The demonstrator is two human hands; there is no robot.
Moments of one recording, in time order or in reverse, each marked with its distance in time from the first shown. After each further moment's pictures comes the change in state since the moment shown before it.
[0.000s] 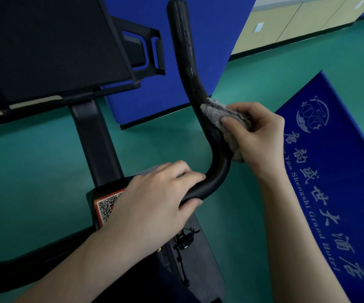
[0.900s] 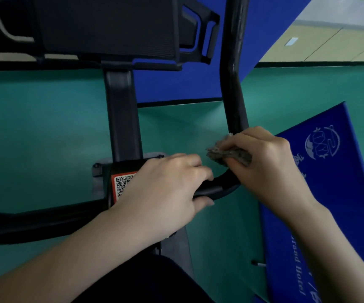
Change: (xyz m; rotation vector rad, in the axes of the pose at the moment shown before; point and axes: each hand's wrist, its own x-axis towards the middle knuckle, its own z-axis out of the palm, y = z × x) left_hand -0.001 -0.002 0.002 -0.070 0.099 -0.064; right_hand -0.016 -0.033 -0.004 -0.582 -0.591 -0.424
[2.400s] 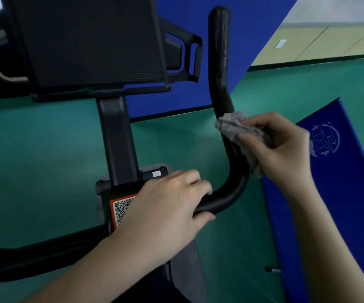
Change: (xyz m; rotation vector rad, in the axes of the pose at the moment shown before) left_hand 0.002 0.003 -0.002 -0.016 -0.060 -0.020; right_hand 0.017 0.045 0.006 0.510 0.402 0.206
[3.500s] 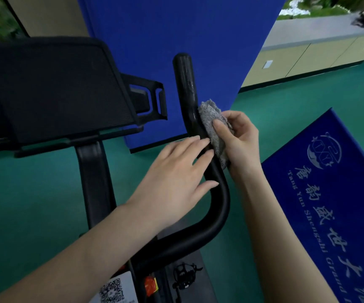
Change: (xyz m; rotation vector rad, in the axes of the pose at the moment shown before) left_hand 0.084 0.005 -0.014 0.327 0.103 0.178; right_hand 0.054 0.021 0.032 0.576 0.173 0.256
